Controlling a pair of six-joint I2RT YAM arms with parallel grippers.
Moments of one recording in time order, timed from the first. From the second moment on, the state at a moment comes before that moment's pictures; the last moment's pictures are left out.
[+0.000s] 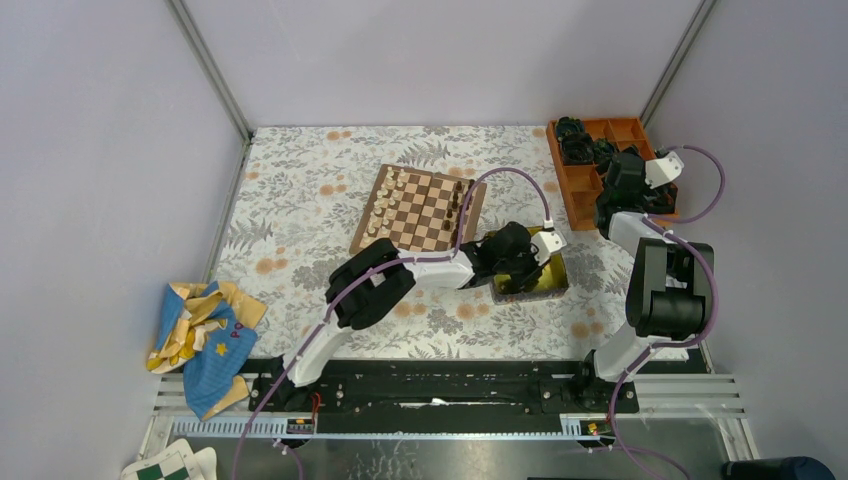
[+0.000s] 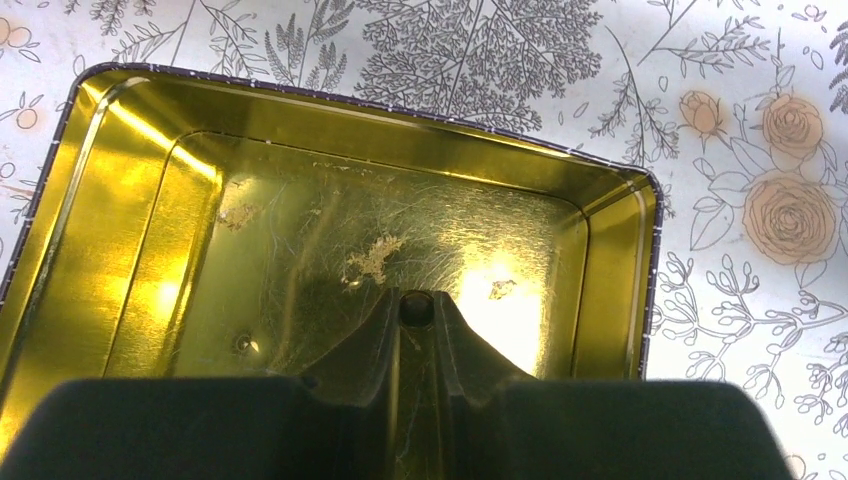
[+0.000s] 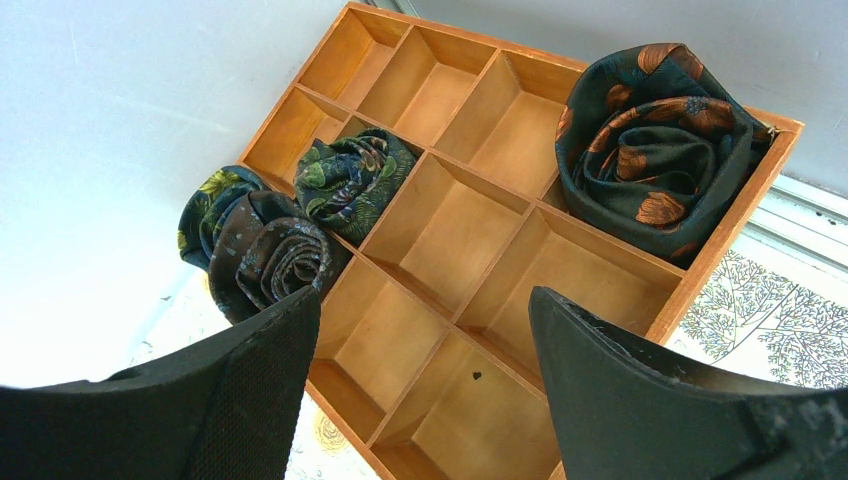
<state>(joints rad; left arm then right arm) -0.99 2.28 1.55 0.20 0.22 0.08 -0.12 1.67 0.95 0.38 0.53 0.65</state>
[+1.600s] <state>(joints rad) -0.99 2.21 1.50 0.30 0.11 0.06 -0.12 1.68 0.95 0.38 0.50 0.66</state>
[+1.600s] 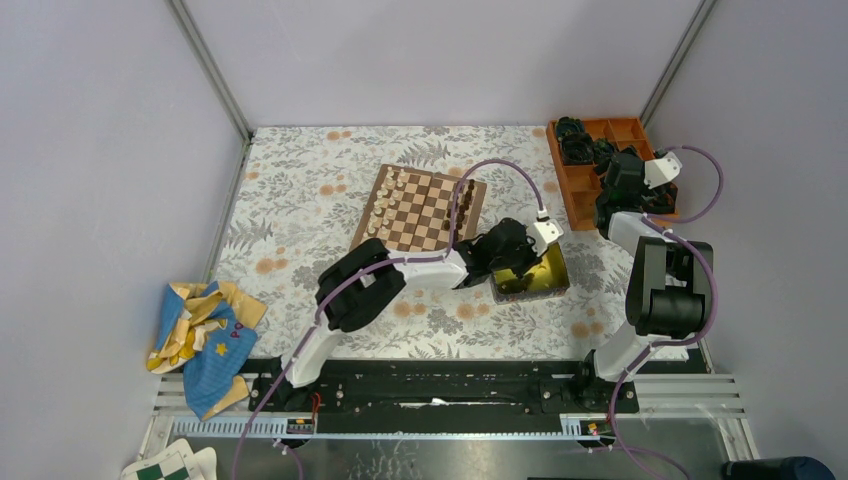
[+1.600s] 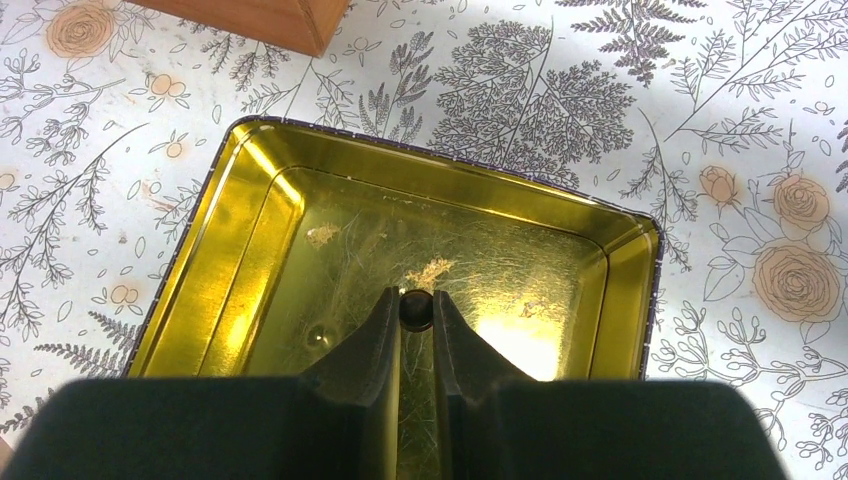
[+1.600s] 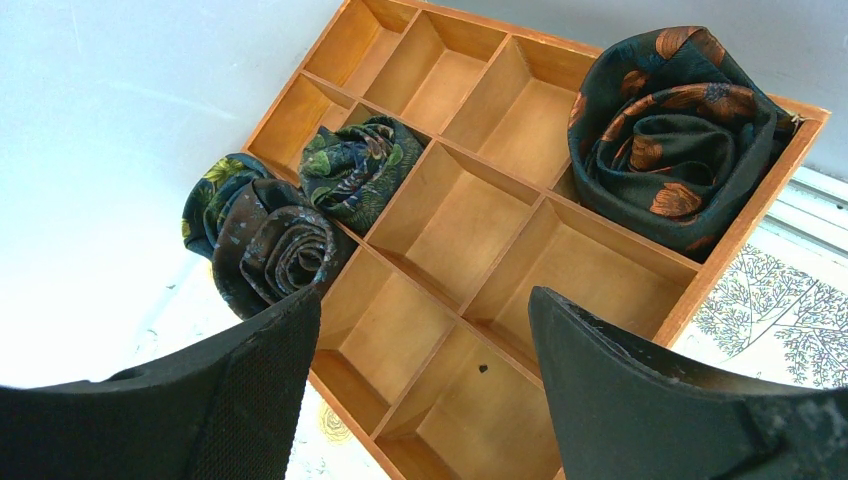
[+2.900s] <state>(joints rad) -0.77 1.66 0.90 0.42 -0.19 -0.04 -0.12 1.68 0.95 0.38 0.42 0.68</state>
